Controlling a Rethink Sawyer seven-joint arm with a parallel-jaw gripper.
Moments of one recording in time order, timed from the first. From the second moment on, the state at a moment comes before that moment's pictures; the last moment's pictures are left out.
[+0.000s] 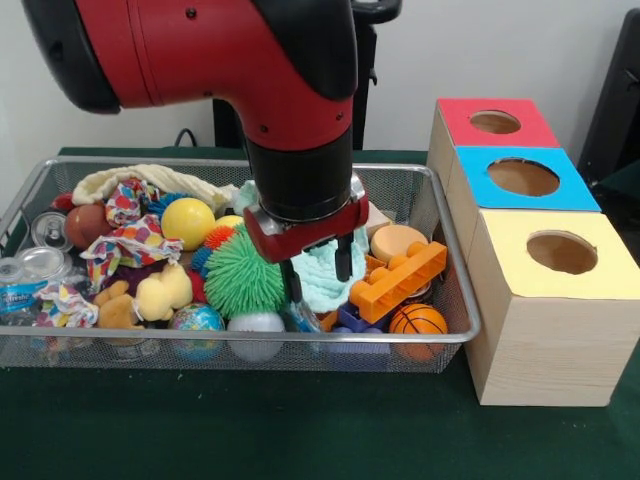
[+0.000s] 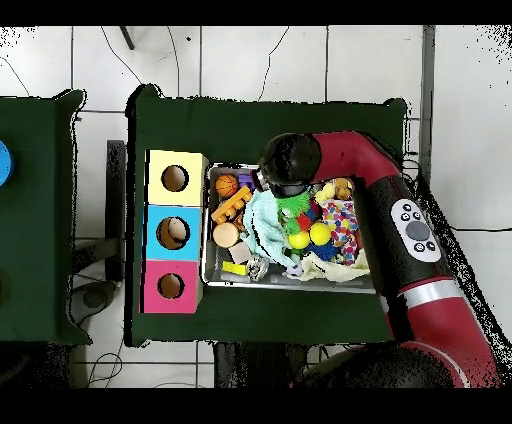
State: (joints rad) arm -0.65 -0.41 0.68 1.29 -0.63 1.04 1.39
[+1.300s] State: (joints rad) arm -0.65 -0.35 0.67 1.26 -0.67 0.96 1.39
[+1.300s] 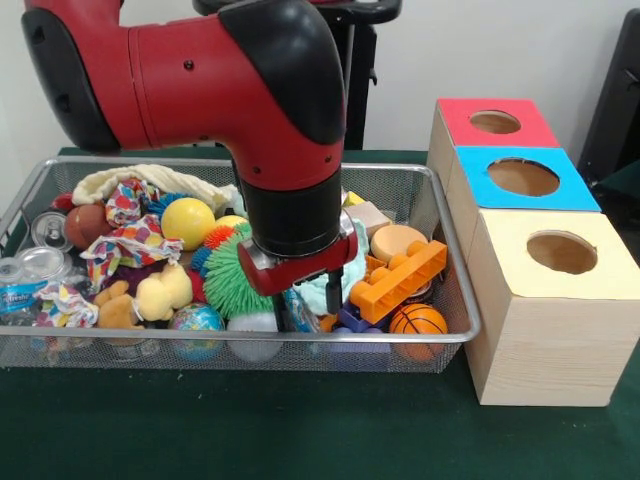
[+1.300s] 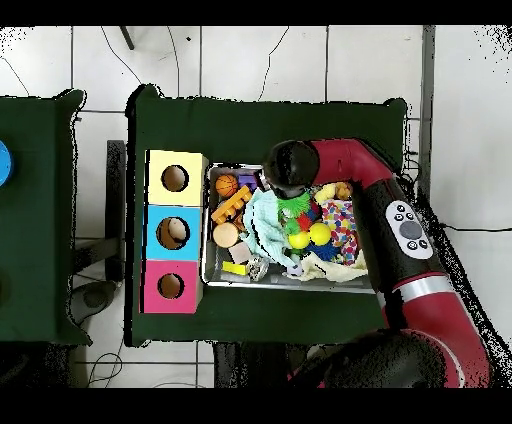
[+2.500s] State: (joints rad) arm -0.64 -0.31 0.64 1.26 -0.68 0.93 1.39
